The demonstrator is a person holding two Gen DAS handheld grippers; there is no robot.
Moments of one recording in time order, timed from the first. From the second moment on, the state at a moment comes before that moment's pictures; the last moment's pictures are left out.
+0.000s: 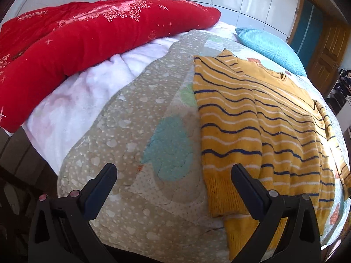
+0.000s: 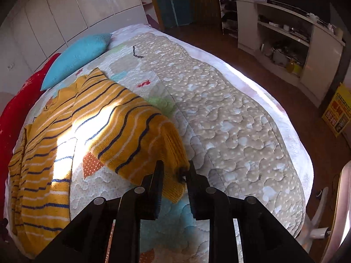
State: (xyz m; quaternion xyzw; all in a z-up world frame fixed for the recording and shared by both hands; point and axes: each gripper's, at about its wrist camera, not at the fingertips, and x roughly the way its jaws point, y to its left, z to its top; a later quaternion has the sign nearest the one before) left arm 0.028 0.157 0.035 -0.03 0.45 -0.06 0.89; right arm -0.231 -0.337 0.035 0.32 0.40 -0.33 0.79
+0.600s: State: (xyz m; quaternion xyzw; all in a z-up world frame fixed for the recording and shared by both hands) left arm 0.106 0.225 0.040 -0.15 0.44 -0.03 0.88; right arm -0.202 -0.268 0.070 0.21 0.39 -0.33 0.84
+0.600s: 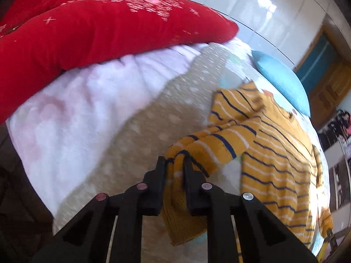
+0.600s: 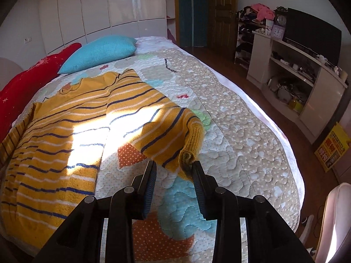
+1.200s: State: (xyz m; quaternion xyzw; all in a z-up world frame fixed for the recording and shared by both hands) left arm 0.070 0.302 0.018 -0.24 0.42 0.01 0.88; right arm -0.024 -0.093 0.091 0.13 0.43 -0.02 0.89
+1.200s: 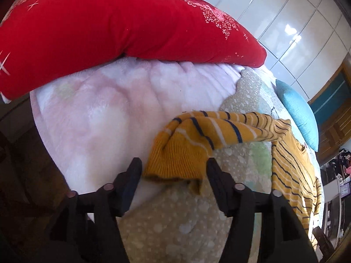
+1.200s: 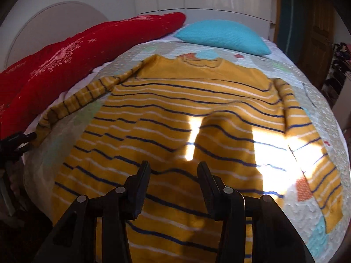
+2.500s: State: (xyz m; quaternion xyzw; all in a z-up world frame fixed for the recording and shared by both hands) left arm 0.004 0.293 0.015 -0.22 0.44 -0.01 0.87; right arm 0.118 -0.144 0.138 -0.09 0.54 -0.10 0.83
